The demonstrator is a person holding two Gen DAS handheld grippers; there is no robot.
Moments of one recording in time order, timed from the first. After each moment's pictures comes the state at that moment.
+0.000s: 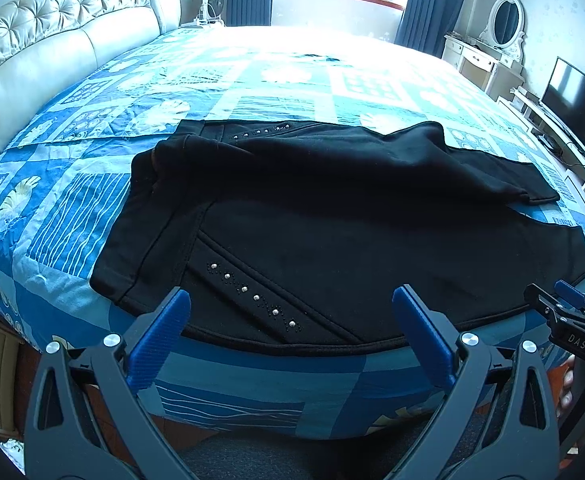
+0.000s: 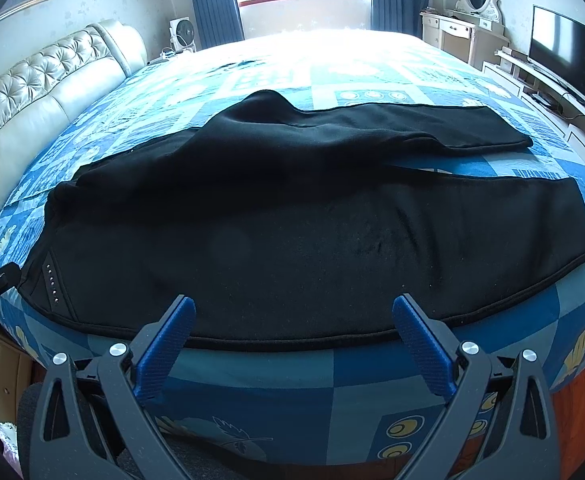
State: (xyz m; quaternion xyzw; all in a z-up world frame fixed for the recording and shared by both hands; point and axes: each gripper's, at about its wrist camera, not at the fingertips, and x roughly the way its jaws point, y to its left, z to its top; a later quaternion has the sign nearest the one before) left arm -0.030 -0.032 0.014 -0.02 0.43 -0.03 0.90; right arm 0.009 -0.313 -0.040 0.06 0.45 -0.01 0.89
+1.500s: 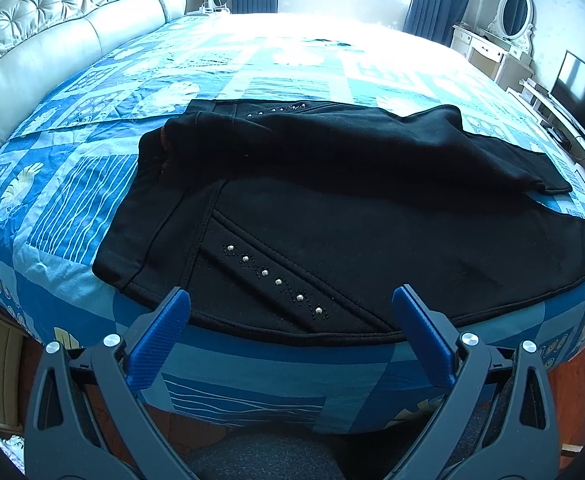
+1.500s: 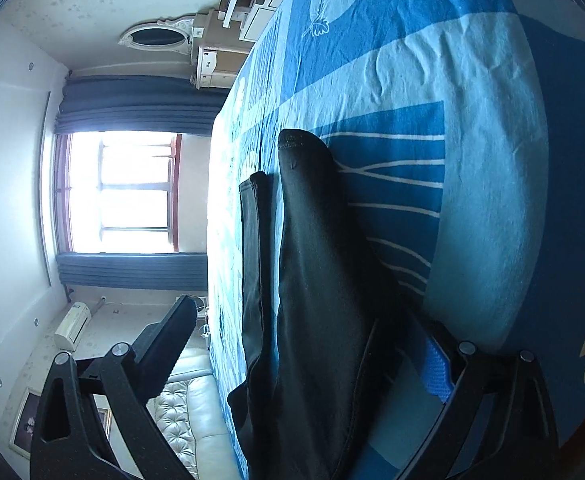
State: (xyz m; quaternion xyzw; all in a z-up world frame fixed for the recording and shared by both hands) left arm -0.028 -0.020 -0.007 -0.01 0.45 -0.02 0.89; right arm -0.034 -0.683 -0.107 0.68 0.20 -0.12 0.70
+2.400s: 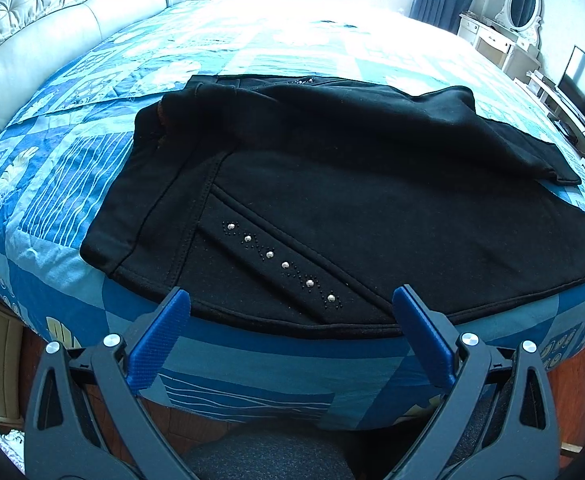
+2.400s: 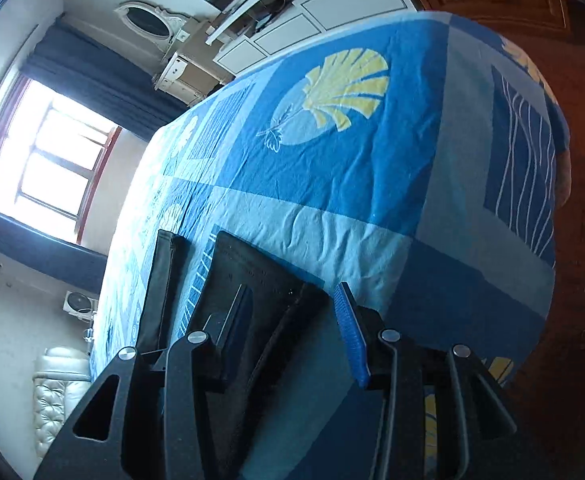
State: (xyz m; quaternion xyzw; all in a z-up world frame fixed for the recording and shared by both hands) left arm -0.021 -0.016 -0.028 -0.02 0.48 -0.02 0.88; right arm -0.064 -0.733 -0.093 0.56 0.29 -0.25 0.74
